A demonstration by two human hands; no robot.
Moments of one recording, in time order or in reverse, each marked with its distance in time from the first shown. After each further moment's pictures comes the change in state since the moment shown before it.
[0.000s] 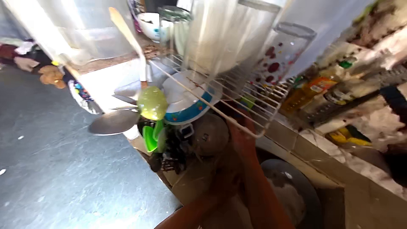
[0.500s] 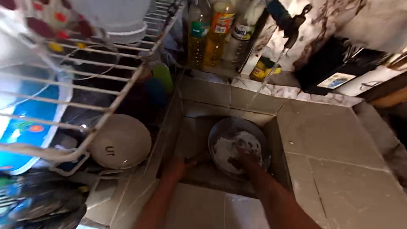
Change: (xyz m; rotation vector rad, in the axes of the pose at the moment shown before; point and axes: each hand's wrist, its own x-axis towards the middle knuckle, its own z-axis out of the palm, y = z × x) left_hand 0.074 0.019 0.011 0.501 -0.488 -0.423; right_hand -0.147 0.241 -0.220 -0.749 -0.416 1.122
